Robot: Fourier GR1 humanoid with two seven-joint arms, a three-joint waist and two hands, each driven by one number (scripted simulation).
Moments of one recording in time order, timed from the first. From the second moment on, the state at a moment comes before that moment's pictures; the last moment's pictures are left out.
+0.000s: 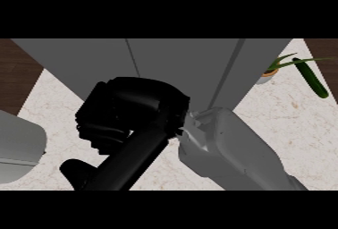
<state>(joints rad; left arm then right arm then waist) 0.77 0.73 0.39 -1.82 0.98 -0.57 -0.51 -0.93 0.00 0.45 -1.53 -0.94 0.09 0.66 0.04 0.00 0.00</state>
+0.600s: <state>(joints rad) 0.77 0.64 0.46 -1.82 0.96 -0.62 -0.44 -0.93 -0.04 0.29 -1.25 -0.86 0.29 0.52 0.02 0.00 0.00</state>
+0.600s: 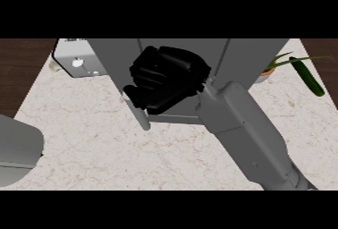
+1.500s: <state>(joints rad) 0.72 0.60 0.49 -1.82 0.95 -0.64 -0.40 -1.01 0.00 0.27 -1.12 -0.66 0.33 0.33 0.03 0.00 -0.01</state>
